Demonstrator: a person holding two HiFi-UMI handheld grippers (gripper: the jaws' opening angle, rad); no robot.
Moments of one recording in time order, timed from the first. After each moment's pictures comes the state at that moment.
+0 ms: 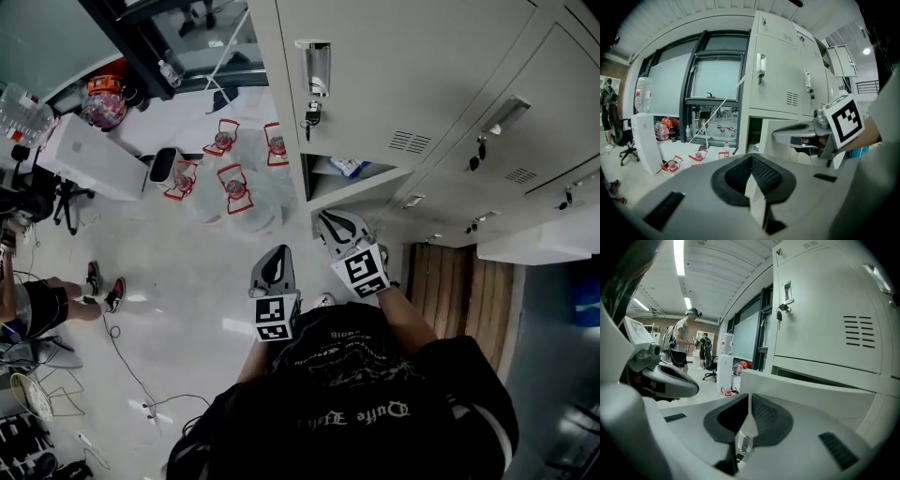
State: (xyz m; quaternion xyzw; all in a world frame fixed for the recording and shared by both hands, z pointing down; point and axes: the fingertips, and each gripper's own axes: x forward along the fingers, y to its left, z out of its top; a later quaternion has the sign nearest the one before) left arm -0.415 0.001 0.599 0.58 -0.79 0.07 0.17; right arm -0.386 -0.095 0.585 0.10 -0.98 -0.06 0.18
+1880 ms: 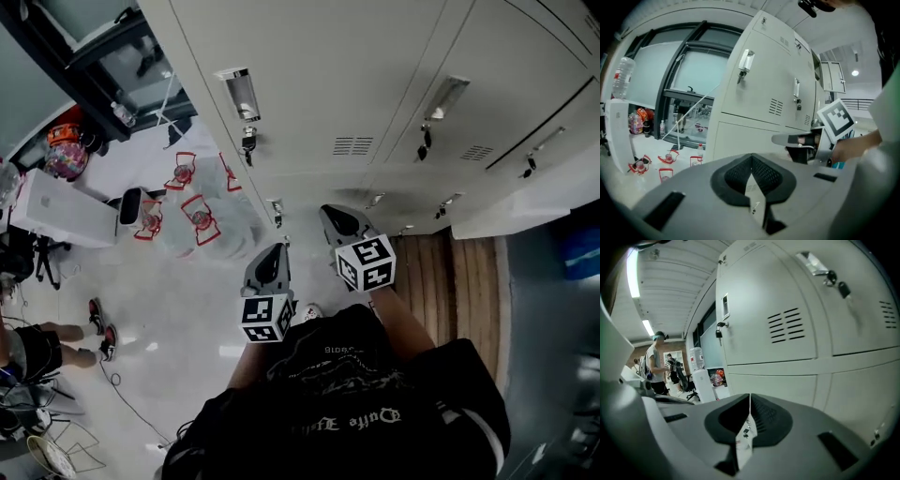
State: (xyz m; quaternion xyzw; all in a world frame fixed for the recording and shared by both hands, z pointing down) left arm -0.375 -0.068 0.566 0.67 -0.72 0.02 0.18; right arm -0.321 -0.172 0.553 0.24 -0.95 0.12 0.15
